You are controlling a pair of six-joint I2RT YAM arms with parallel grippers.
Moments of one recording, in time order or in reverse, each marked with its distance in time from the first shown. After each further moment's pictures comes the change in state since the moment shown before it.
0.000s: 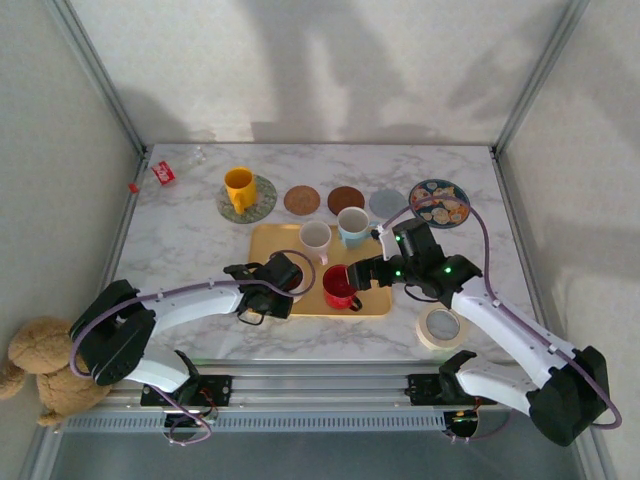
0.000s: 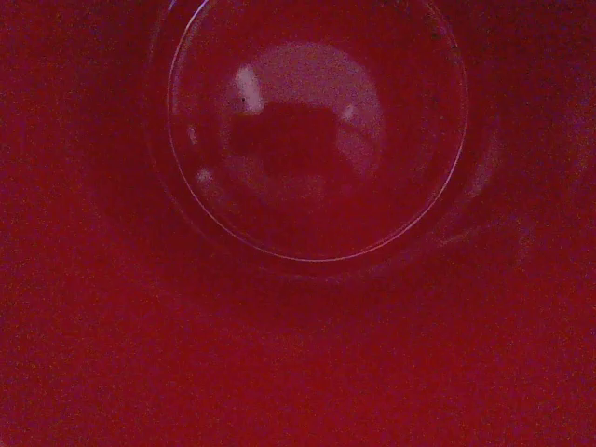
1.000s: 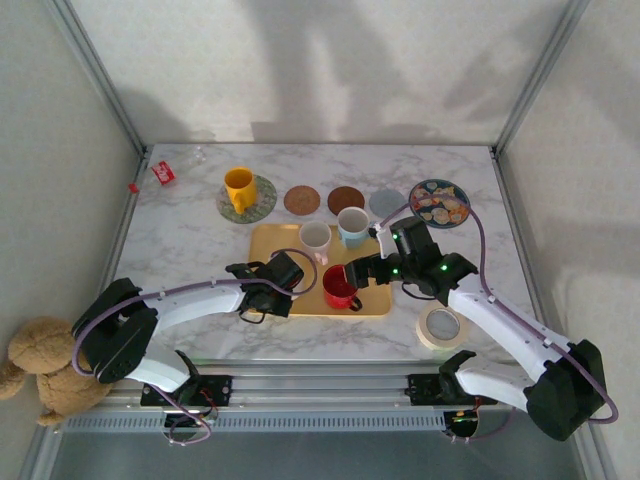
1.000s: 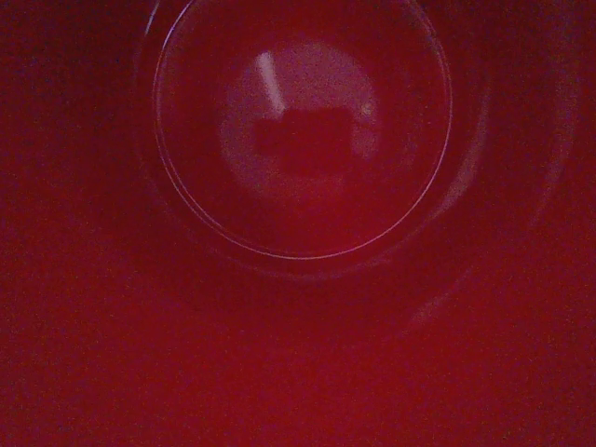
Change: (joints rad) left arm -0.004 0.013 0.021 -0.010 -0.032 0.008; right arm 0.000 0.029 0.000 0.037 -0.004 0.001
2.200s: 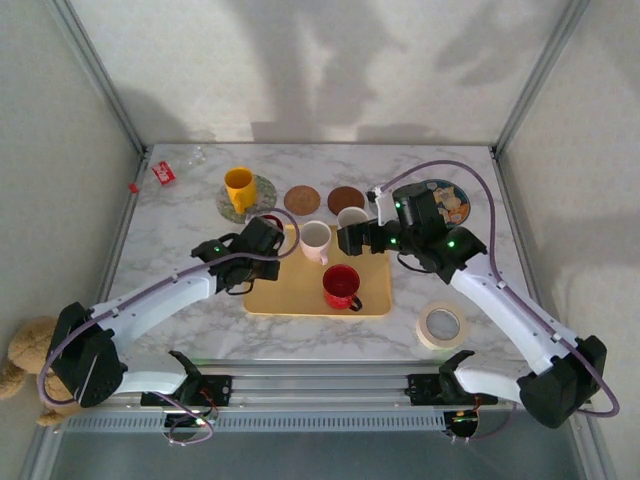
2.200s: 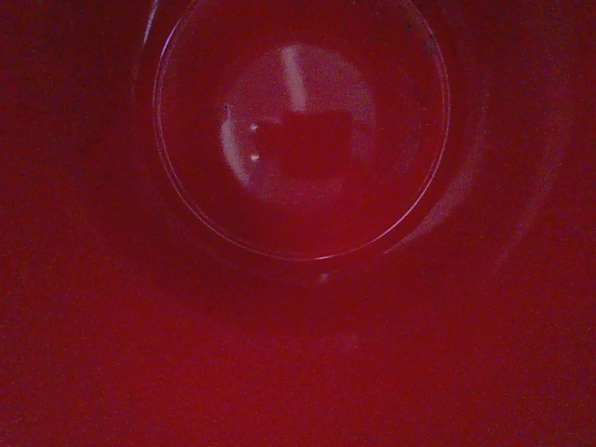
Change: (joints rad) left arm 0.140 -0.150 0.207 -0.116 -0.125 0.051; right arm 0.000 0.084 0.307 -0.061 0.012 0.014
